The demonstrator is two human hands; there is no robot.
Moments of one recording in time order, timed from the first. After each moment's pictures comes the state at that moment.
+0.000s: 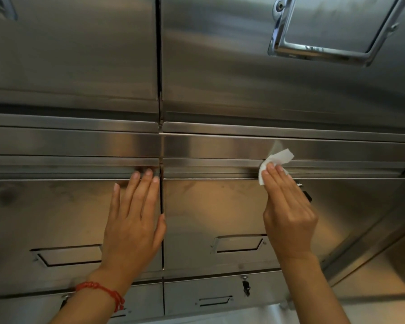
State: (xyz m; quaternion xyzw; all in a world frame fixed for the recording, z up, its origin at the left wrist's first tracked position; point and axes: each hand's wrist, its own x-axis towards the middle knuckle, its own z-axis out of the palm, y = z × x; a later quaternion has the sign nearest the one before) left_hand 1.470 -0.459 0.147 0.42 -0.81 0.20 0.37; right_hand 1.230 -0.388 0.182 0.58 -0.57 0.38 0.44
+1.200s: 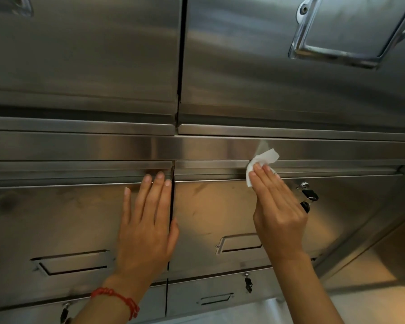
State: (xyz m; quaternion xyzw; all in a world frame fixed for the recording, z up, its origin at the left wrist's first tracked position) left_hand 1.471 -0.462 0.144 0.40 -0.81 0.19 0.40; right_hand 1.265 -0.397 0.184 0.59 -0.56 0.37 0.45
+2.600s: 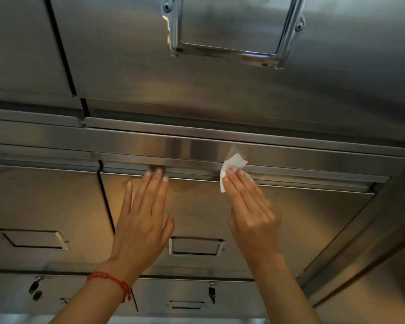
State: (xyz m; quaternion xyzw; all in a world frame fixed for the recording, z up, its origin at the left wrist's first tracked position) left_hand 1.350 -0.413 0.158 0.46 -0.81 0.19 0.30; right_hand 1.158 -0.374 0.188 0.65 -0.50 0.41 0.41
